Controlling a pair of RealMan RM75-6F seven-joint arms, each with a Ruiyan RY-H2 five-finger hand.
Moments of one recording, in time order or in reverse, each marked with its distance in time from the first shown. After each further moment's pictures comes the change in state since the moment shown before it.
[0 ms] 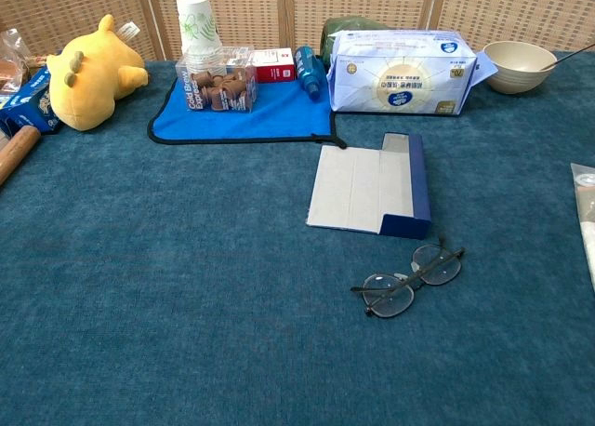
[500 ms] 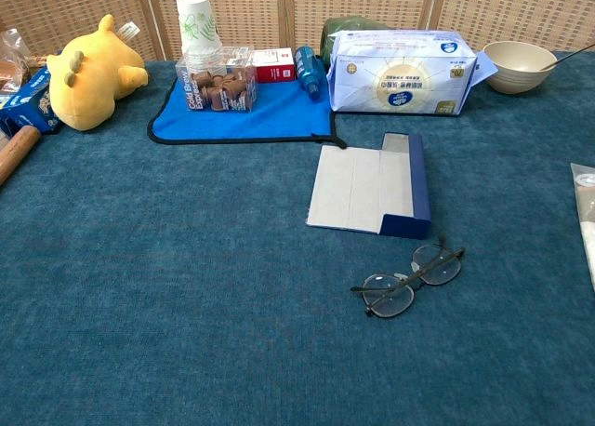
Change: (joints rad) left arm 0.008 0.004 0.002 0.022 0.025 0.024 -0.045; right arm -0.028 0.006 -0.018 -0.016 -0.032 0.049 -0.004
